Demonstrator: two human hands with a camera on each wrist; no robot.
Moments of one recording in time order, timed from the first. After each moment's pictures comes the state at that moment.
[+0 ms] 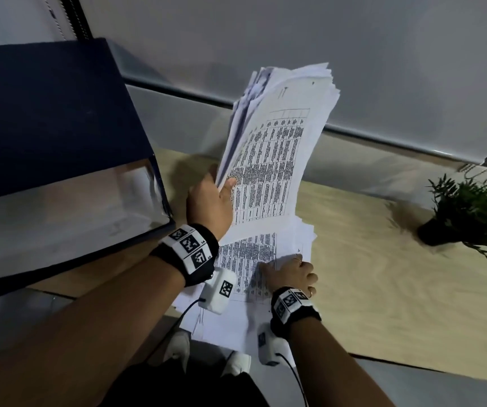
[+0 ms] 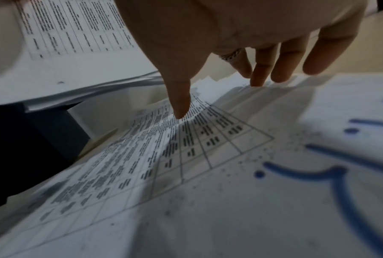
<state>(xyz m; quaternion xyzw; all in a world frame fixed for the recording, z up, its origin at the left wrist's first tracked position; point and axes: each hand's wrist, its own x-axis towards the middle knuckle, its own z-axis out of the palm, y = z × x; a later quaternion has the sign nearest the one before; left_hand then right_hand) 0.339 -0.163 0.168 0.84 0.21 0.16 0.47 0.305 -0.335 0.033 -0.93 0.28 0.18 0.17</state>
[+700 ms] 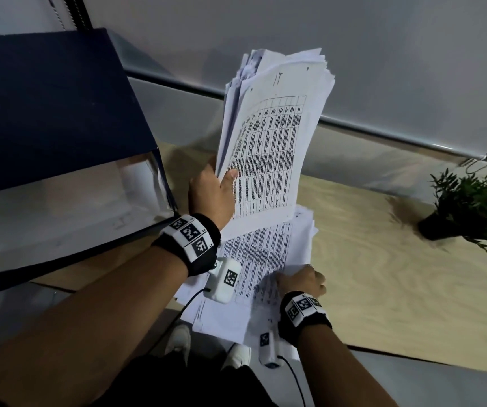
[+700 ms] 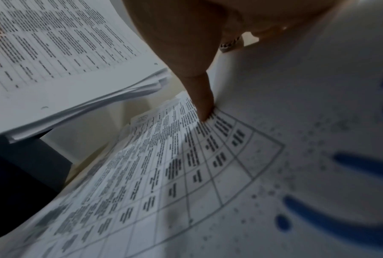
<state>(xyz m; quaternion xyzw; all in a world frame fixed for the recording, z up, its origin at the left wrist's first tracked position) 0.346 -0.158 0.162 0.82 0.22 0.16 0.51 0.286 -0.356 0.034 -0.89 0.35 0.18 0.22</state>
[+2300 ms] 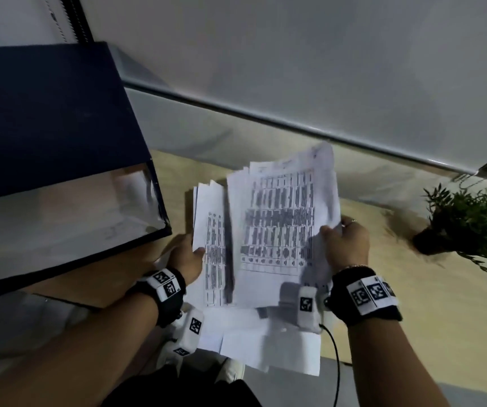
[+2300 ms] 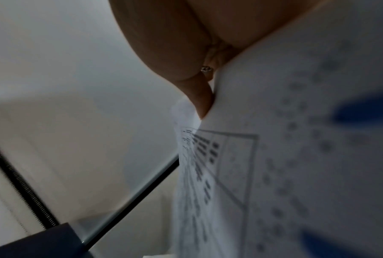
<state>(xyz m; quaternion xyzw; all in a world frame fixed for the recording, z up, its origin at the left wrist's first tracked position) 0.301 -0.128 0.031 0.84 0.28 -0.09 0.46 0.360 -0.402 0.161 -0.91 0.13 -0.04 0.40</state>
